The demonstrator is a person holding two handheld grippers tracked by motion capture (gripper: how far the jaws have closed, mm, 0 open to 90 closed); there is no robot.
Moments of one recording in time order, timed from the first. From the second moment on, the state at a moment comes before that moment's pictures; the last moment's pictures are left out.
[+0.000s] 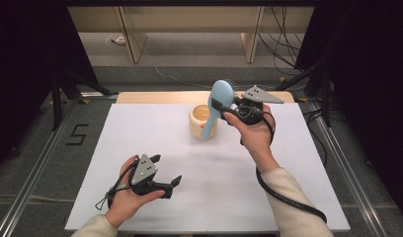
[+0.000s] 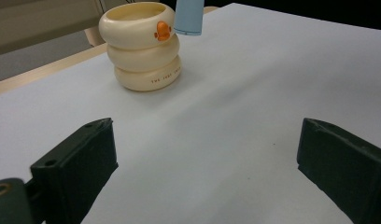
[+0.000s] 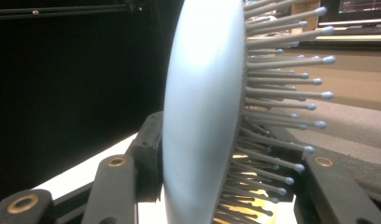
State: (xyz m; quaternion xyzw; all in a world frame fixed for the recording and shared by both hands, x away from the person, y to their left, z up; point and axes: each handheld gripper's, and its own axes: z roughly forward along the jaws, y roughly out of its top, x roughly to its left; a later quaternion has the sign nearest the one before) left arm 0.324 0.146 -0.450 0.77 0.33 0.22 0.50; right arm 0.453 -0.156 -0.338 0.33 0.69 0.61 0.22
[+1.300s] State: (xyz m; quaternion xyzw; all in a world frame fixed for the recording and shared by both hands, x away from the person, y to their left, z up) left arm 0.324 0.144 -0.450 0.77 0.33 0.22 0.50; right arm 0.466 -0.156 -0.329 0.35 0.67 0.61 0.23
